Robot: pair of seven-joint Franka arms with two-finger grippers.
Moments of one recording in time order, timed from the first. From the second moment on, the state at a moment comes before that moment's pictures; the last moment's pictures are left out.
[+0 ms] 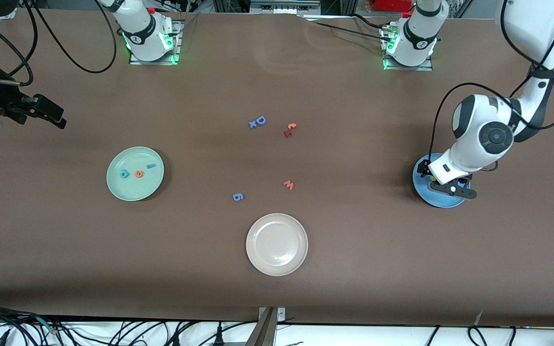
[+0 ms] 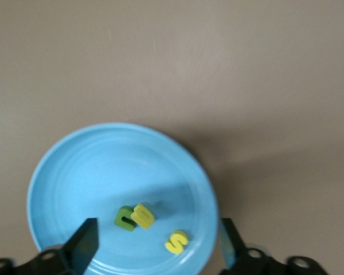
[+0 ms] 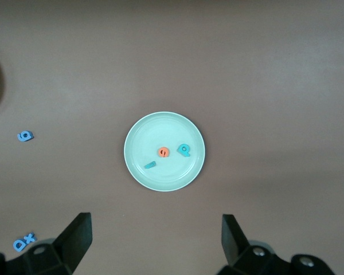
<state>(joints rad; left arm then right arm) 0.10 0.30 -0.16 -2.07 0.14 2.32 0.08 0.03 -0.03 0.00 -1.70 0.00 1.71 0.14</state>
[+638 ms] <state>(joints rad) 0.02 0.06 -0.16 -1.67 0.03 1.79 0.09 0.03 -0.03 0.00 -1.70 0.00 1.71 0.14</state>
